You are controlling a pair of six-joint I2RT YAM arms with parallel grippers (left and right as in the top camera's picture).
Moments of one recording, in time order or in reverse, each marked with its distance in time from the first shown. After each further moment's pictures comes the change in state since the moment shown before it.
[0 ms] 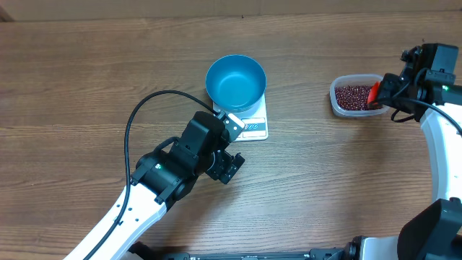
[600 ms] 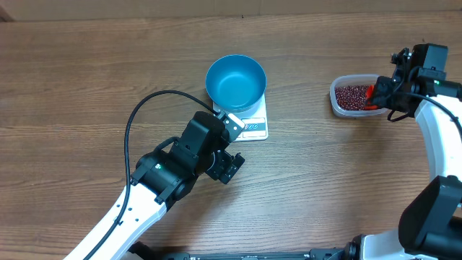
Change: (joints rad) left arm 0.000 0.000 0.000 0.000 0.000 0.000; right arm 0.000 0.096 0.000 0.018 0.000 -0.072
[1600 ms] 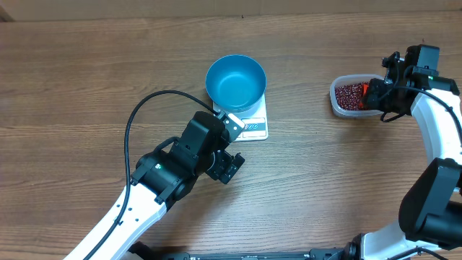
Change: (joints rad) left arm 0.000 0.000 0.000 0.000 0.000 0.000; right arm 0.000 0.087 0.017 -0.018 -0.112 -0.006
